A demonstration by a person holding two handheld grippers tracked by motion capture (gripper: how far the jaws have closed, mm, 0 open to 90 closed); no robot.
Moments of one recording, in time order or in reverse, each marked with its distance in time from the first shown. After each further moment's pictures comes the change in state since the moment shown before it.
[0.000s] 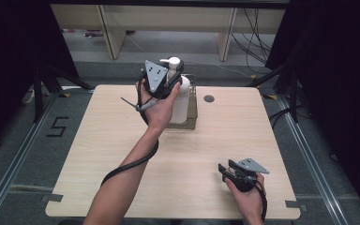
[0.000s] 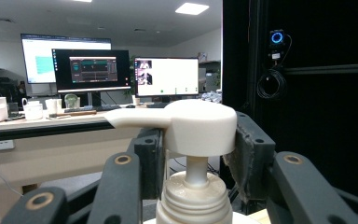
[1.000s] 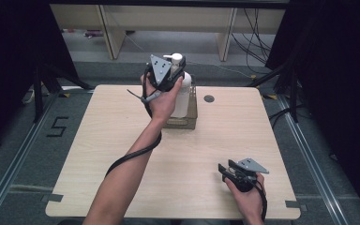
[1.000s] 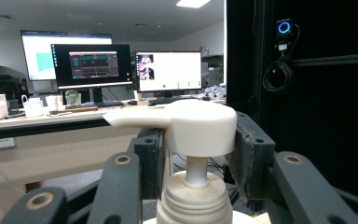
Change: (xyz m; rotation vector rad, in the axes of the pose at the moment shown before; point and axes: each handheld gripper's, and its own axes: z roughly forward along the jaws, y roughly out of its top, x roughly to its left) left arm 0.007 -0.014 0.031 0.031 0.015 0.007; right arm -0.003 0.000 0.001 -0.011 -0.005 -0.040
